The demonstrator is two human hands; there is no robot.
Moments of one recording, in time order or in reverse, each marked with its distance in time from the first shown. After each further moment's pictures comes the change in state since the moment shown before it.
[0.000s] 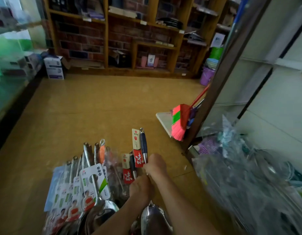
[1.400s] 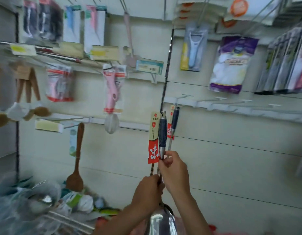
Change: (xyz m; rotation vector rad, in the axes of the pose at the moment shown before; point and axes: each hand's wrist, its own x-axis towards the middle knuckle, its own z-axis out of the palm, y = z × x) left_hand -0.528 0.551 0.184 -0.219 -0.316 1.413; right_hand -0.533 0.482 -0.491 0.232 1.311 0.346
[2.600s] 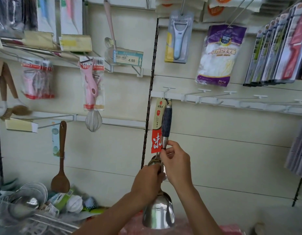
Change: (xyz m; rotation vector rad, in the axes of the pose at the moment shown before) left_hand 0.034 0.044 0.025 0.043 0.026 0.173; right_hand 0.038 0.040 -0.040 0.065 0.096 -0.055
